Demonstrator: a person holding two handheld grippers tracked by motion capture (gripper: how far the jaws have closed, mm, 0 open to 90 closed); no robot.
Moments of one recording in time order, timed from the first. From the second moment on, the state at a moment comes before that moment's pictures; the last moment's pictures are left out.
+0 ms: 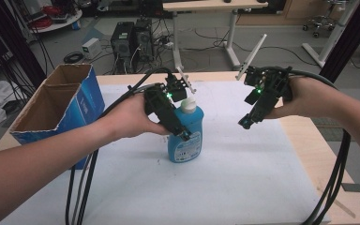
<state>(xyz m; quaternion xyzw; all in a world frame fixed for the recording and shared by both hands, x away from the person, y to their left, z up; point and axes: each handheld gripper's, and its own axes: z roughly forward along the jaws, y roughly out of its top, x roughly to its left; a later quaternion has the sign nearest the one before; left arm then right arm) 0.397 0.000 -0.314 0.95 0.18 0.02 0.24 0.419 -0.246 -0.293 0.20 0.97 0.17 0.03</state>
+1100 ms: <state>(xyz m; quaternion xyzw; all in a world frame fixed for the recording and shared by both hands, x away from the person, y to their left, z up) 0.390 -0.002 -0.314 0.95 0.18 0.04 0.25 0.420 -0.247 -0.296 0.20 0.96 0.17 0.03</state>
